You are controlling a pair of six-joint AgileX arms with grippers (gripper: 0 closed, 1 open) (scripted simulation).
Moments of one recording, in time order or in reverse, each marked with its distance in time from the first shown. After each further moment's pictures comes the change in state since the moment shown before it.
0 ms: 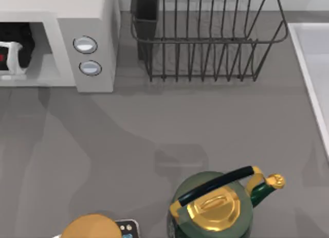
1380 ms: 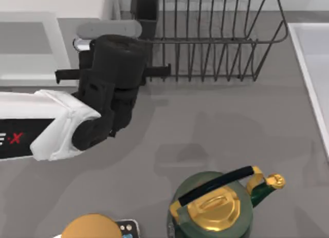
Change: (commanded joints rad) left arm -0.659 -1.030 -1.046 -0.179 -0.193 -0.262; right arm 0.000 0.000 0.000 0.000 0.000 0.000
